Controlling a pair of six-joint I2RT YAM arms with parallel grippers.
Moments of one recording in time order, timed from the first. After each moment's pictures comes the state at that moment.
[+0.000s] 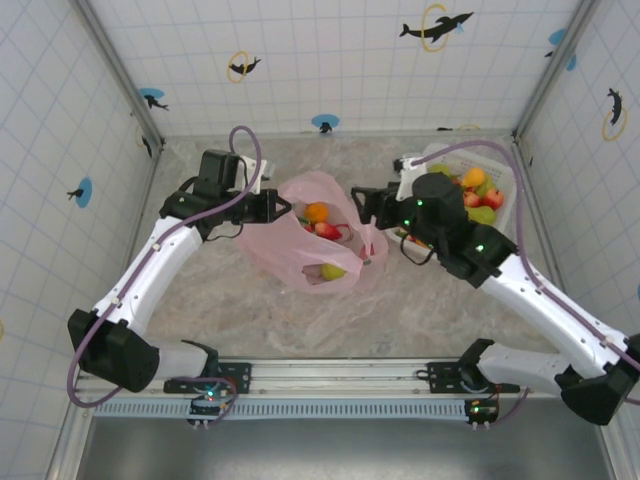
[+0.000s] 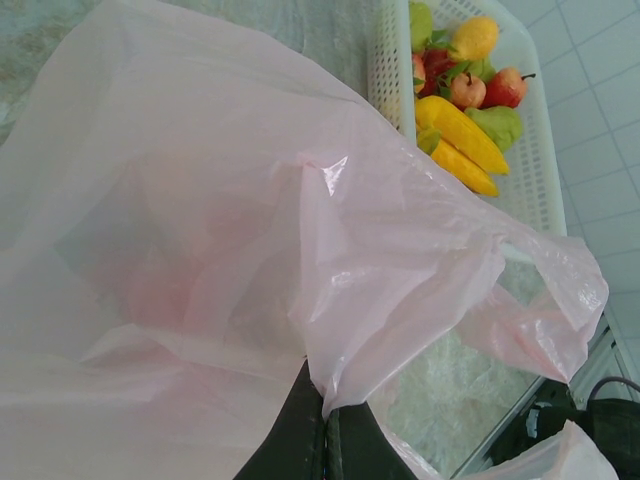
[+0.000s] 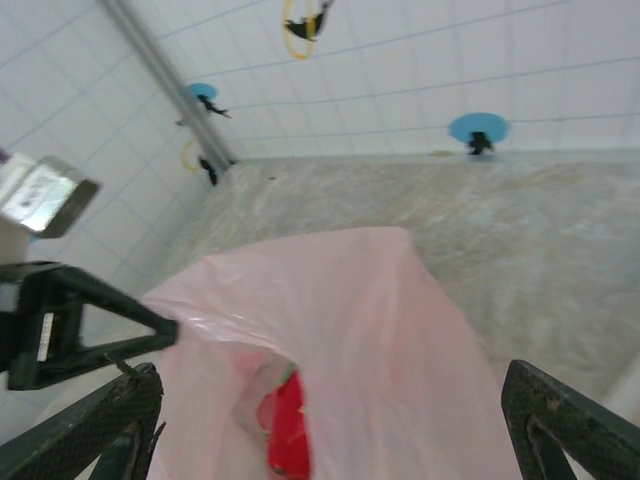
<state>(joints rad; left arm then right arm) -0.38 1.32 1.25 -0.73 0.54 -0.30 0.75 1.08 1.18 -0.46 0.15 0.44</state>
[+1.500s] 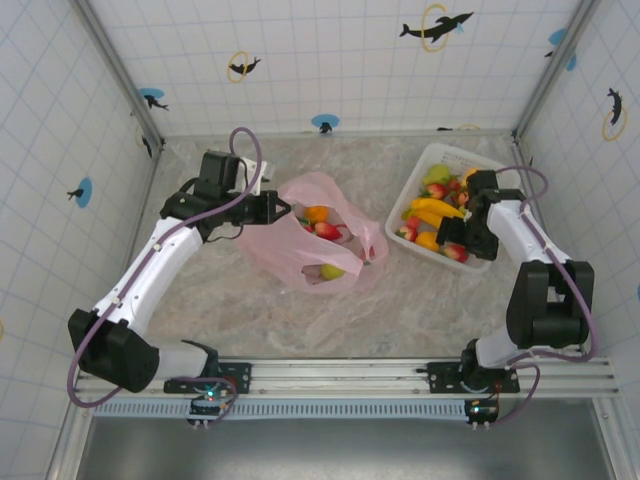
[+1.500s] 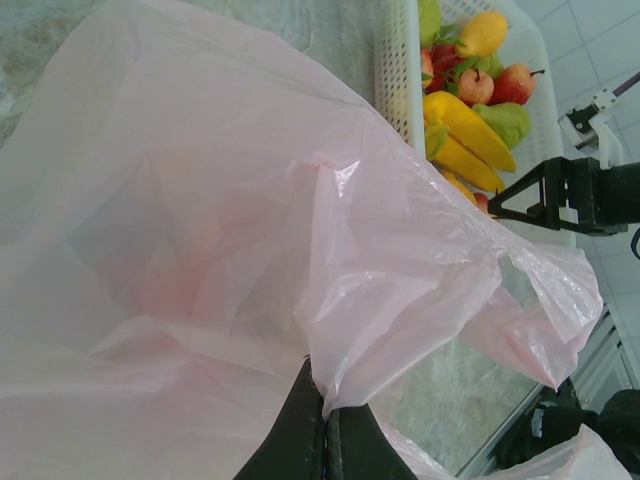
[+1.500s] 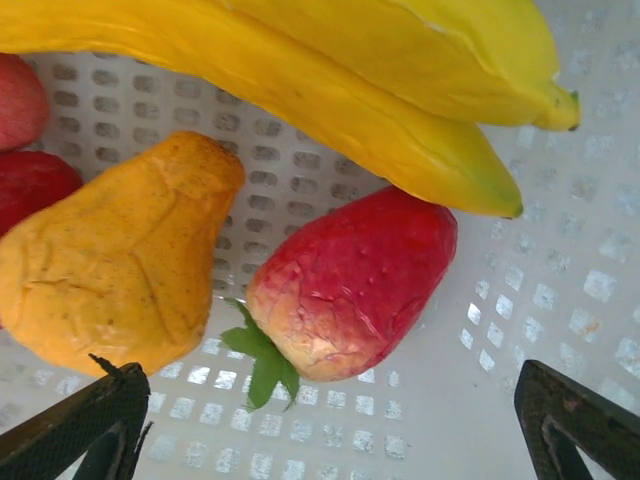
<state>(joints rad) -0.38 1.32 1.24 -0.73 0.53 -0.30 0.03 1.53 1.09 -0.97 -0.03 0.33</state>
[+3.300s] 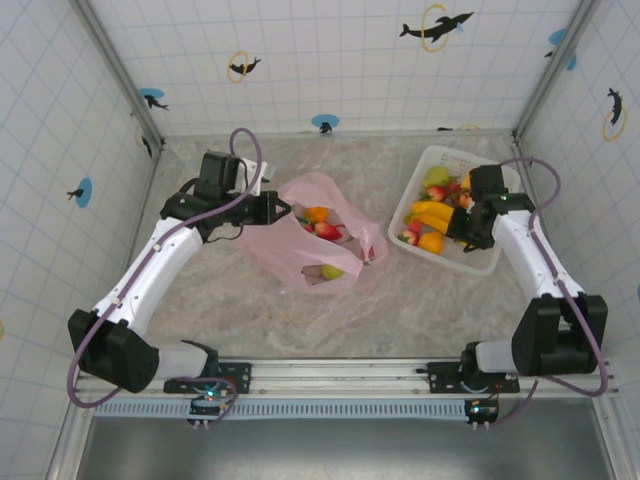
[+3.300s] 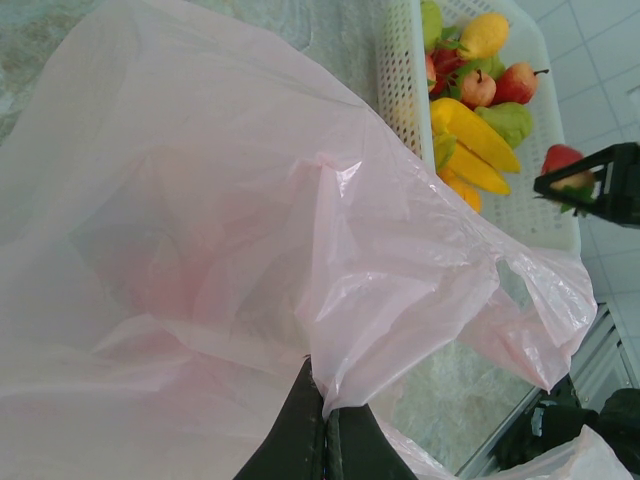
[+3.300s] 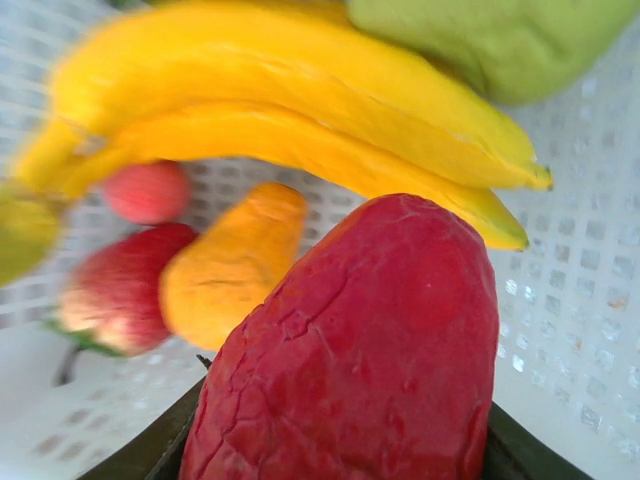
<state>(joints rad) -0.38 1.32 1.24 -0.73 0.53 -0.30 0.09 1.33 1.11 -0.93 -0.02 0.38</state>
